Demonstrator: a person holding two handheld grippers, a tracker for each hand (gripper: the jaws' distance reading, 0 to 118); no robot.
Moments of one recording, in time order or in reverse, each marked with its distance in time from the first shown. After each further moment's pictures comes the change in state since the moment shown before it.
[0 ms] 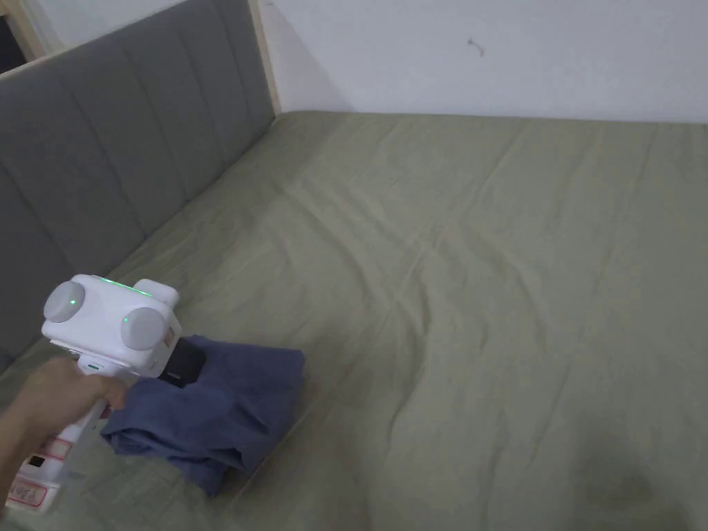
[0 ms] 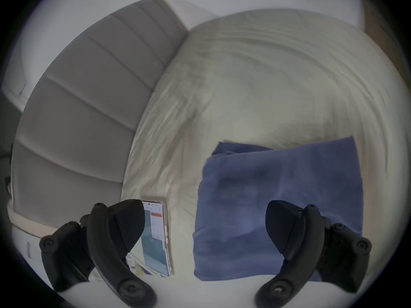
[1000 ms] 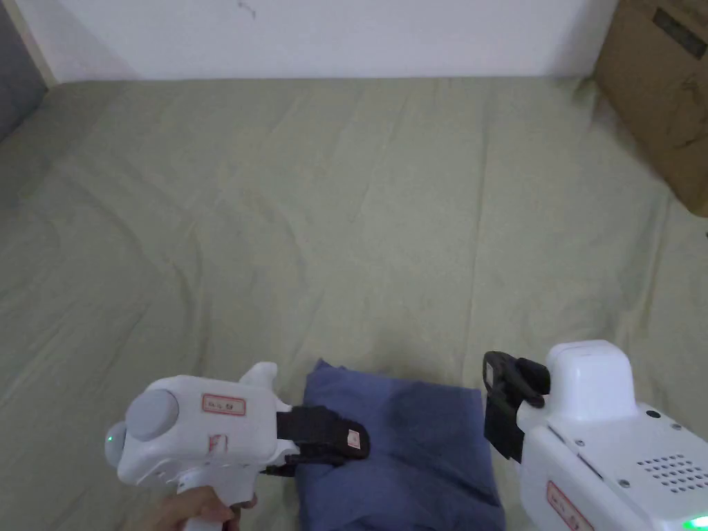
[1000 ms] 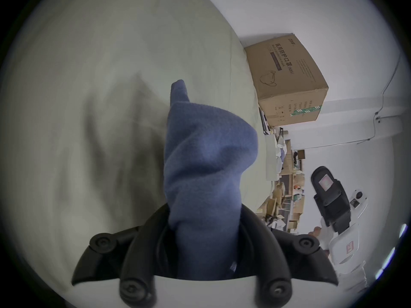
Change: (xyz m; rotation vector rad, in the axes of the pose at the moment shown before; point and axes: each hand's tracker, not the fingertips) left arm 0.325 -0.090 0.129 -0.262 -1.316 0.249; right arm 0.075 -0.007 0.043 0.119 0.106 -0.148
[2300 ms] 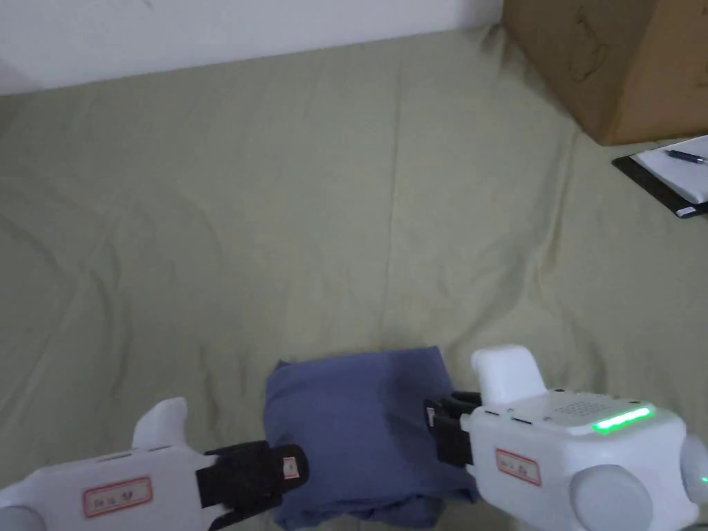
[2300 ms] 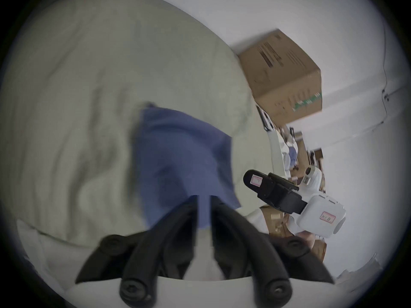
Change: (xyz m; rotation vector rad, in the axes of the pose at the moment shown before) left arm 0.066 -0.106 0.023 0.157 0.143 -0.068; right arm 0.071 -0.061 -0.015 -0.395 0.181 -0.132
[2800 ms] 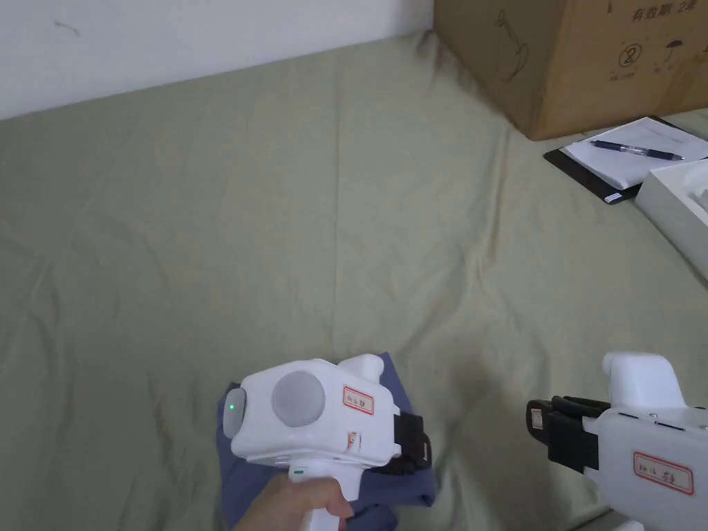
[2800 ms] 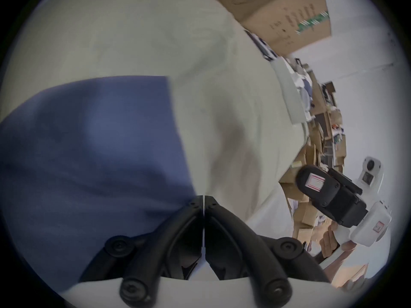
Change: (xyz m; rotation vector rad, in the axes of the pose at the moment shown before) left arm 0.125 0.006 -0.197 -0.426 0.045 -0.342; right arm 0.094 -0.036 0.097 0.094 -0.182 -0.273
